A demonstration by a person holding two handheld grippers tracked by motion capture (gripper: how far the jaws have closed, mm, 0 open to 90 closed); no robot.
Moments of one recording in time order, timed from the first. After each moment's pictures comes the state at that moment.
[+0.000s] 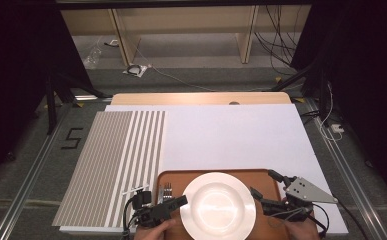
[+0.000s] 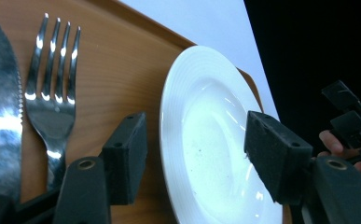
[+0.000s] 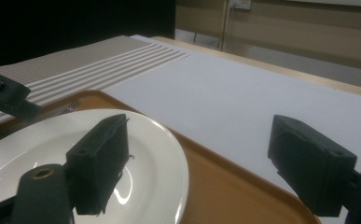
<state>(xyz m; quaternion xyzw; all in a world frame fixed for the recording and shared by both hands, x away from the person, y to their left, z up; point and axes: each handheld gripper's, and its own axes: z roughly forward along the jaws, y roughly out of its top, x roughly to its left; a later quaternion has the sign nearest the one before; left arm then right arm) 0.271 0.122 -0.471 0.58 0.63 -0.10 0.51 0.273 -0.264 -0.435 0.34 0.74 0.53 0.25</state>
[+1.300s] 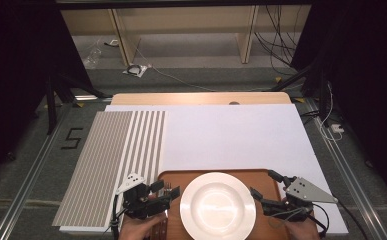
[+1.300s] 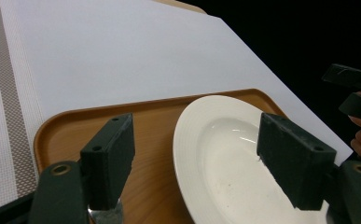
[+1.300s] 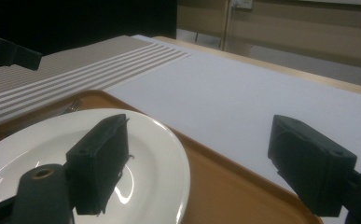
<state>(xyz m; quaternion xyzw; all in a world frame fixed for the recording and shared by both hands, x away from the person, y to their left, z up) 0.277 0.136 -0.437 0.67 0.50 0.07 0.54 0.273 -0.264 -0.435 0.34 0.74 0.53 0.25</state>
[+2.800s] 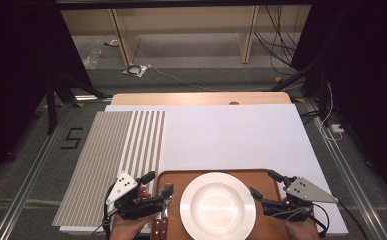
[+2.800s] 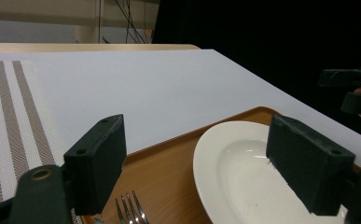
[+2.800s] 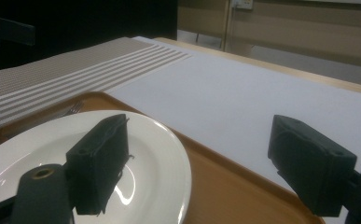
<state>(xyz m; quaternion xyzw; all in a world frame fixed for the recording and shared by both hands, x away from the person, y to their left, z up) 0.273 0.151 -0.431 0.68 0.42 0.16 0.58 0.273 -0.265 -0.435 0.34 0.74 0.53 0.25</state>
